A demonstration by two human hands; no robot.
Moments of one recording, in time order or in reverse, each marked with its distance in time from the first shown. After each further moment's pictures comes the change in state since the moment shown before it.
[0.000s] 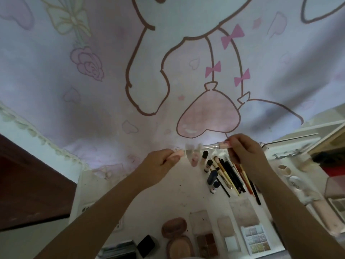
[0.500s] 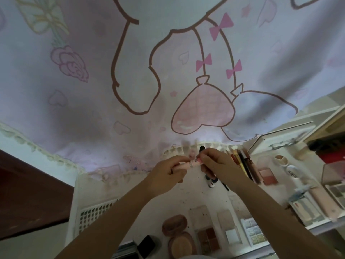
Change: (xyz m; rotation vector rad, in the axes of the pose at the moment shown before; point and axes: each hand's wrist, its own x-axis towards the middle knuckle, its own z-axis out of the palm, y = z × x) left_hand 0.003 -0.001 0.035 -0.211 -0.182 -0.089; right_hand -0.010 0.020 0.038 0.091 -0.309 0.116
